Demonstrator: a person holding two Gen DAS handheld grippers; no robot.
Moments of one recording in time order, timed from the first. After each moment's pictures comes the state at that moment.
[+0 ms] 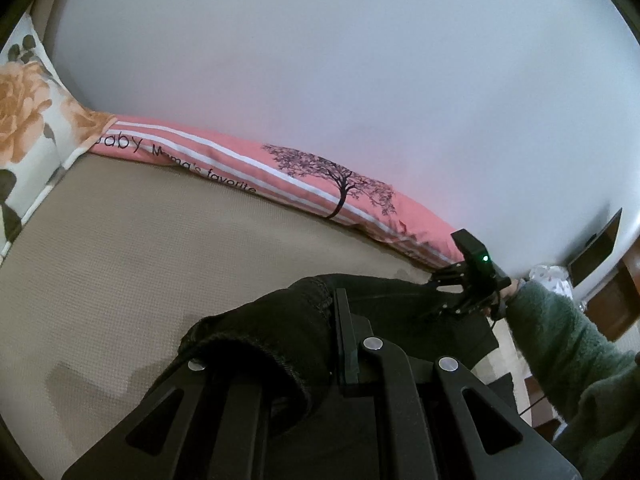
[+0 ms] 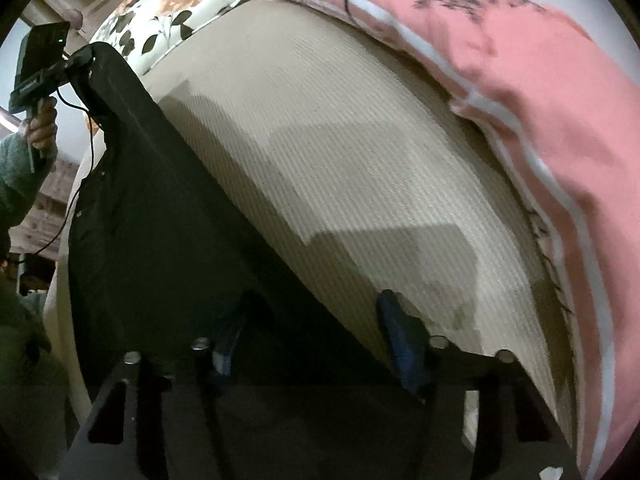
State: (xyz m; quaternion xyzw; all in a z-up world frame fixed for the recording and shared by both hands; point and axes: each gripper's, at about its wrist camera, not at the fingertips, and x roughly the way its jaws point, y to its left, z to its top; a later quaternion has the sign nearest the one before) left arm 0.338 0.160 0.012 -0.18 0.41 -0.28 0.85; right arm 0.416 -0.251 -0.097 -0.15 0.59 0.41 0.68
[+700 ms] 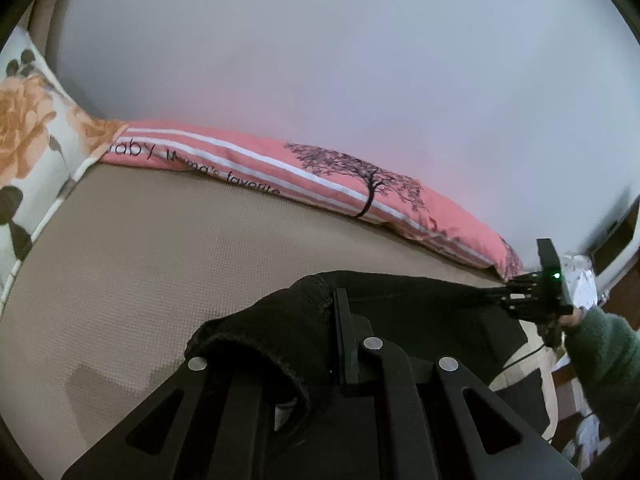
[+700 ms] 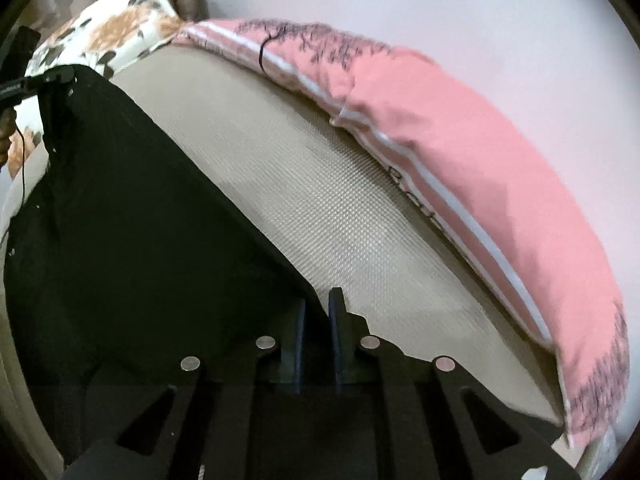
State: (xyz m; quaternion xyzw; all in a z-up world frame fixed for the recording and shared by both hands) left arm 0.357 0.159 0.003 -0.14 0.41 -0.26 0.86; right arm 0.331 -0.258 -0.044 -0.17 0.51 0.21 0.81
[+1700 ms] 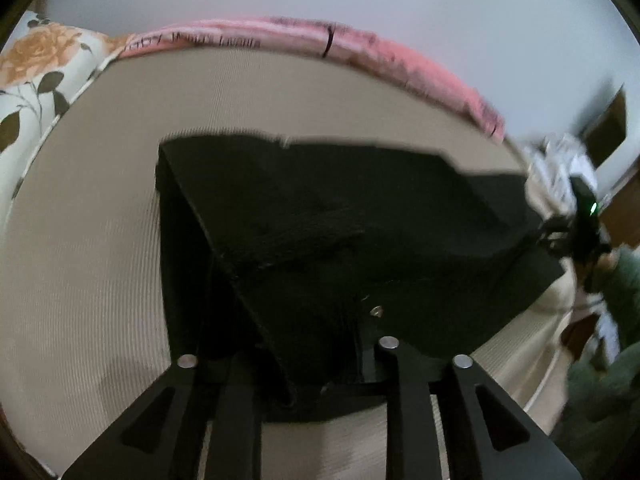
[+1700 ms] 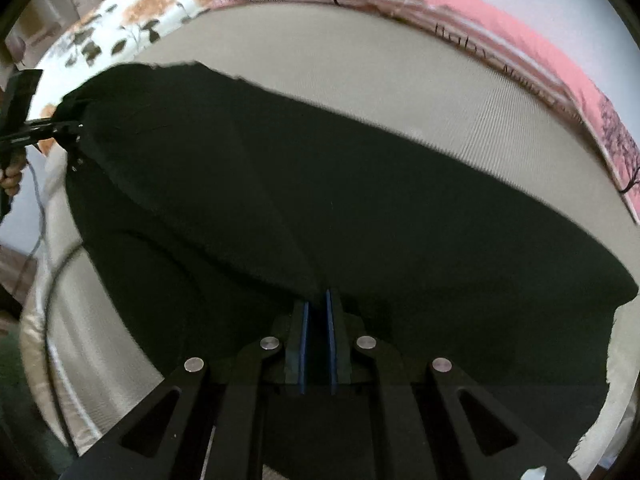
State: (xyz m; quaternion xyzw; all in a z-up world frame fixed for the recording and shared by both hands) left arm 0.156 0.184 -0.048 -0.01 0.52 -0.29 0.80; right arm 0.084 -0.236 -0.089 -0.08 0.56 0.16 0.80
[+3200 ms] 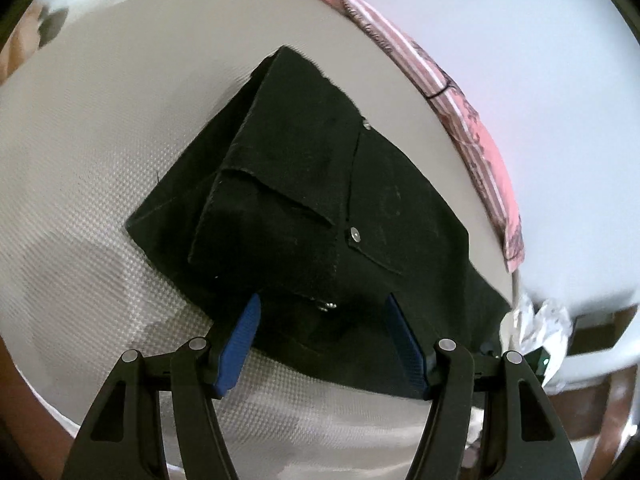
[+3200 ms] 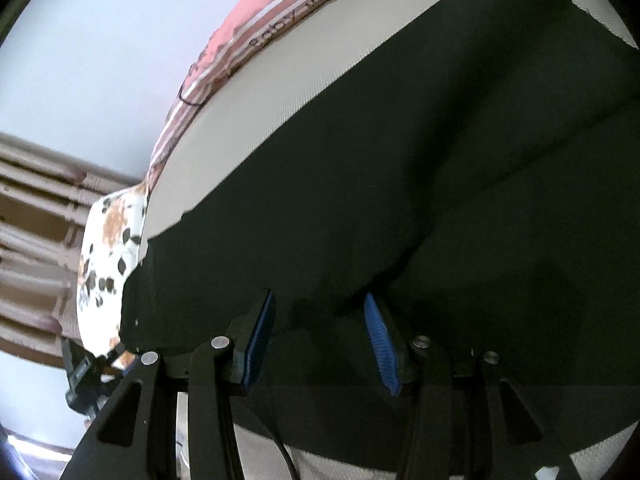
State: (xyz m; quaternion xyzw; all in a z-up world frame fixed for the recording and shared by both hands) left arm 0.114 0.205 -0.058 -0.32 0.56 -0.11 0.75; right arm 0.056 -0.314 -0.119 0.37 0.50 0.05 0.78
